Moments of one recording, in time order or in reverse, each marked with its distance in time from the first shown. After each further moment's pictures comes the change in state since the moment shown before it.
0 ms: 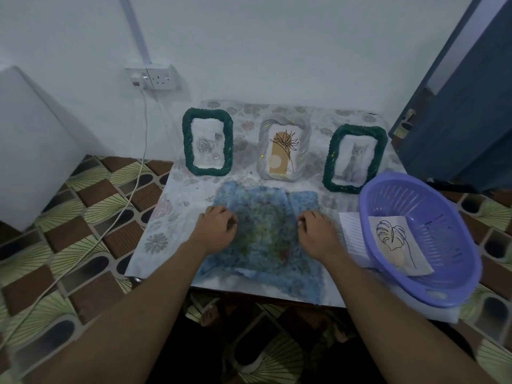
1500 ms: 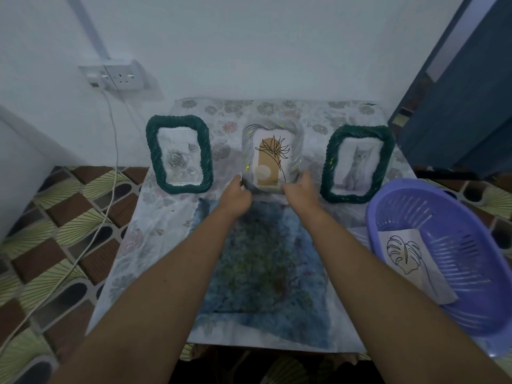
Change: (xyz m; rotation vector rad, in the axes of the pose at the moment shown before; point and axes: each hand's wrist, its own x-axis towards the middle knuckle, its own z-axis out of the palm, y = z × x) left_hand 0.151 0.066 -0.003 -0.656 -0.049 -0.357; right_hand 0.124 -0.045 -0.035 0.859 0.075 0.445
